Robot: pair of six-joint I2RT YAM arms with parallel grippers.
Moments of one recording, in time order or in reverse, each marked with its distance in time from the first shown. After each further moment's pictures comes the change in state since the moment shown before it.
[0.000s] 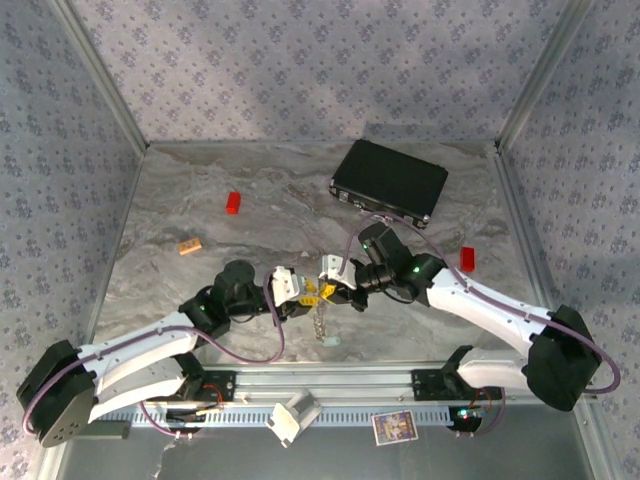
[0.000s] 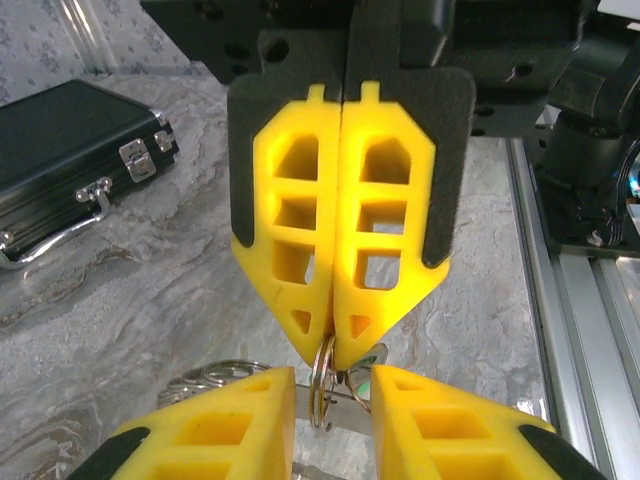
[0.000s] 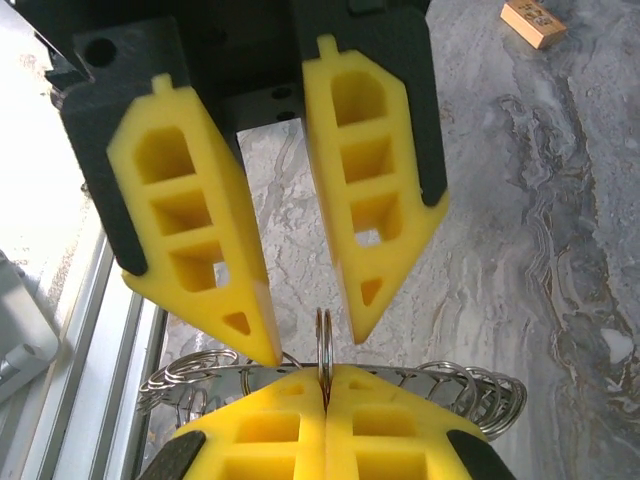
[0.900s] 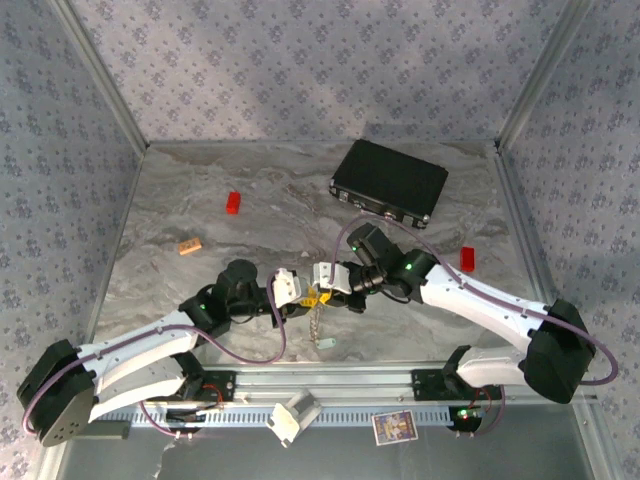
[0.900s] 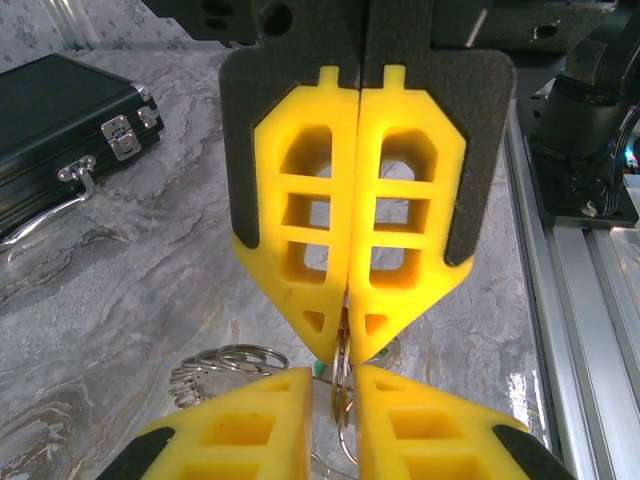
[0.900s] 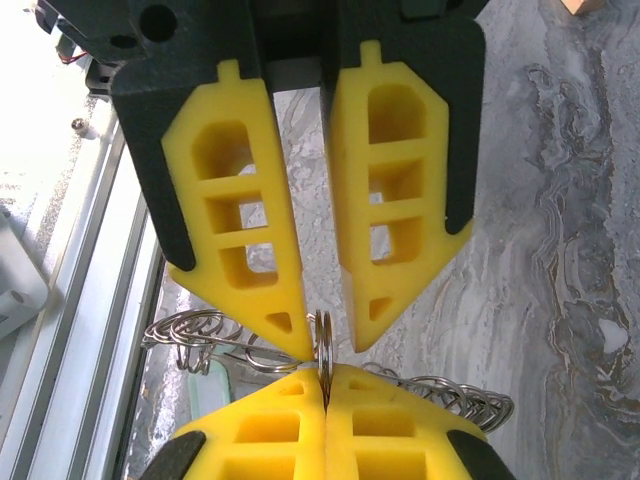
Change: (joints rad) left arm -0.001 0.005 0.012 -0.056 0.007 0.030; right arm 0.063 0.040 0.080 -0.132 0.097 -0.095
